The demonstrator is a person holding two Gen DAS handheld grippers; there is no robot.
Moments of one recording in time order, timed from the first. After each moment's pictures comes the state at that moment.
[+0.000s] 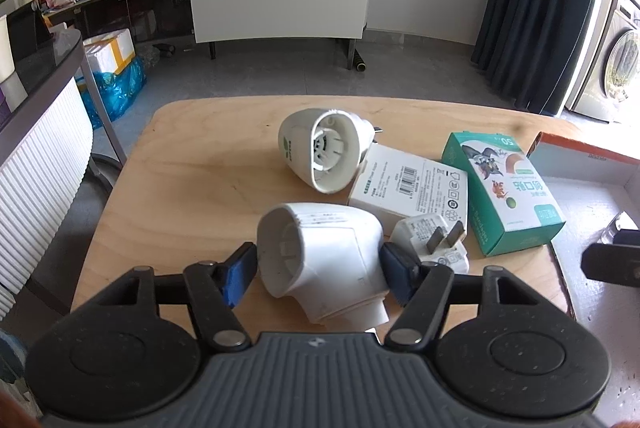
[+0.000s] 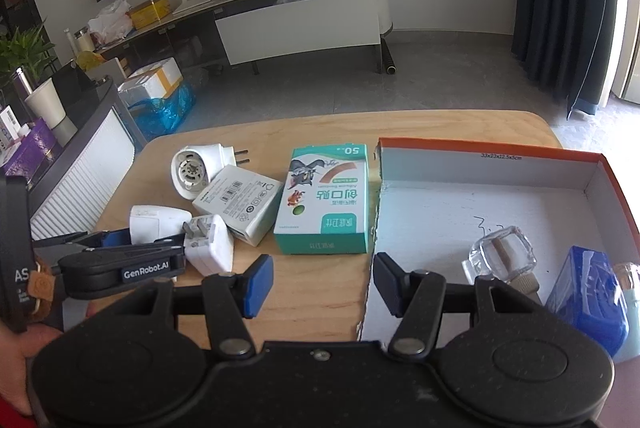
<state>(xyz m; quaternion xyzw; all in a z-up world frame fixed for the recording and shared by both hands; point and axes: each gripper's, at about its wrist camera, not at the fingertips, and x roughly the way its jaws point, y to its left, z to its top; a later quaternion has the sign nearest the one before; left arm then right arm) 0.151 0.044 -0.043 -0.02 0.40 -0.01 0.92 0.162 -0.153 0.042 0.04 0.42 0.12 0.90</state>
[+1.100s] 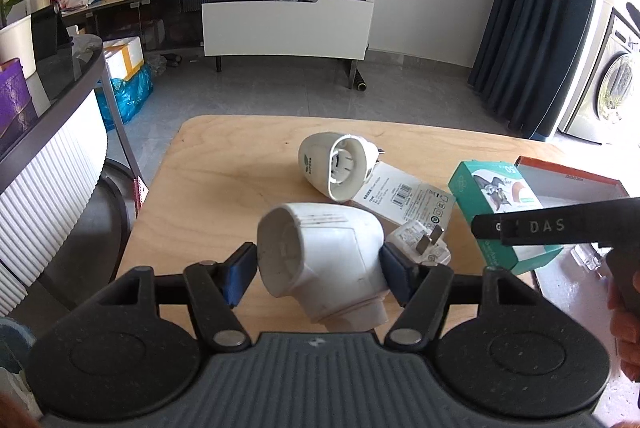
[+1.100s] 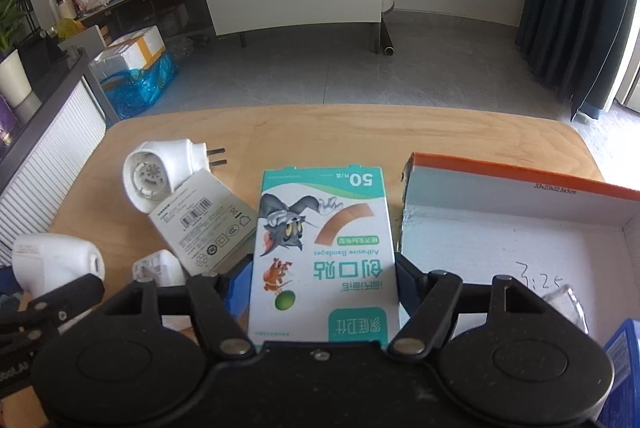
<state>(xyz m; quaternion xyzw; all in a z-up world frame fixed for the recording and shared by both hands) 0.125 0.054 -0.018 -0.04 0.37 -0.01 0.93 0.221 -0.122 0.014 0.01 0.45 0.10 0.89</state>
